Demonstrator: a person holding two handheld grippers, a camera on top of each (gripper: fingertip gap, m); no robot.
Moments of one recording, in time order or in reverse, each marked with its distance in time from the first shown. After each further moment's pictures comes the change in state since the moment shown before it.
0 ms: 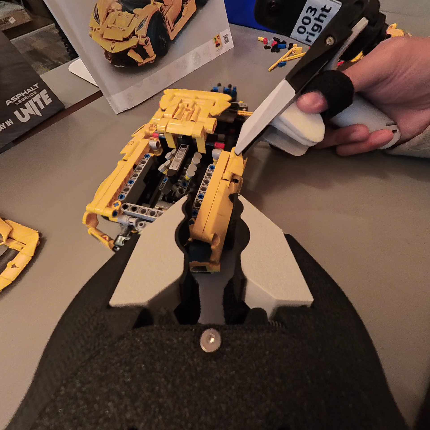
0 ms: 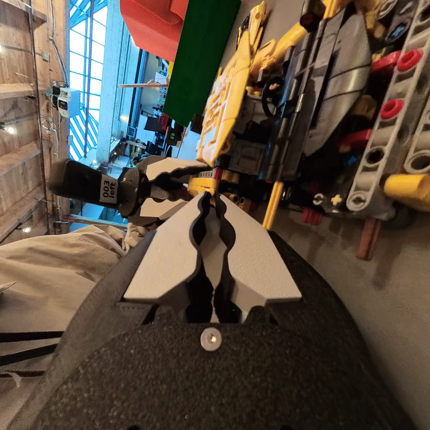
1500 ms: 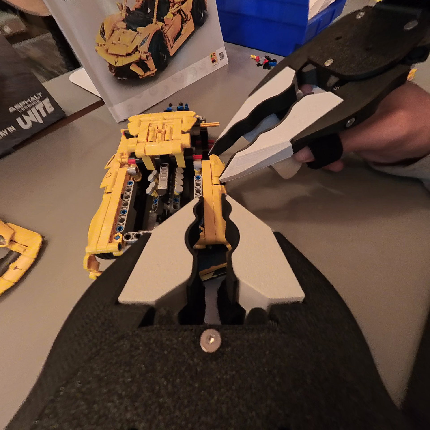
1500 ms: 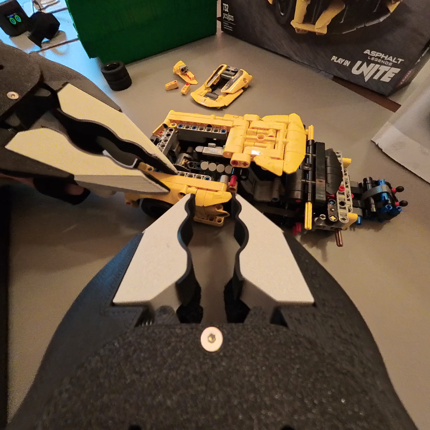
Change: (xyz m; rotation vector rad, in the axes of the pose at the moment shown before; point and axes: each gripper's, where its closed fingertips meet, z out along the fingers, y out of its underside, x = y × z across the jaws) left arm 0.000 -0.007 -0.010 0.046 0.027 -0.010; right arm 0.003 -0.013 0.018 0.020 0.538 -0.882
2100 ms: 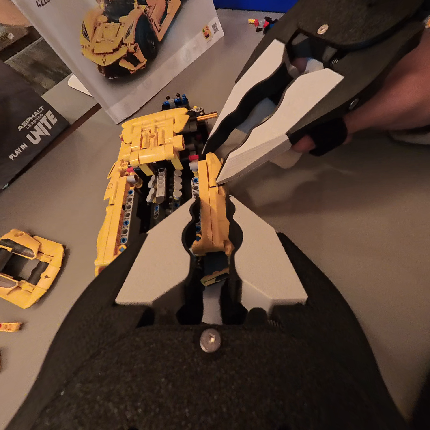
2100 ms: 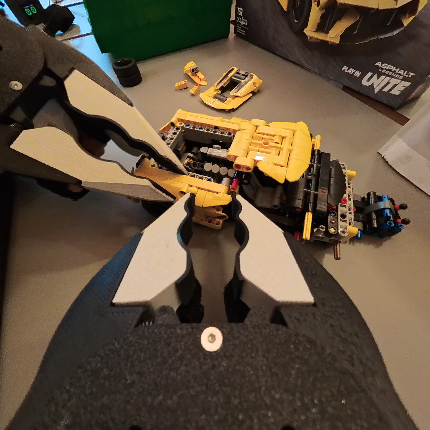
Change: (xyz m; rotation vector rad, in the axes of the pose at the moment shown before) left arm 0.002 0.002 0.005 -0.098 -0.027 0.124; right arm -0.003 -0.001 0.001 0.005 -0.035 -0.051
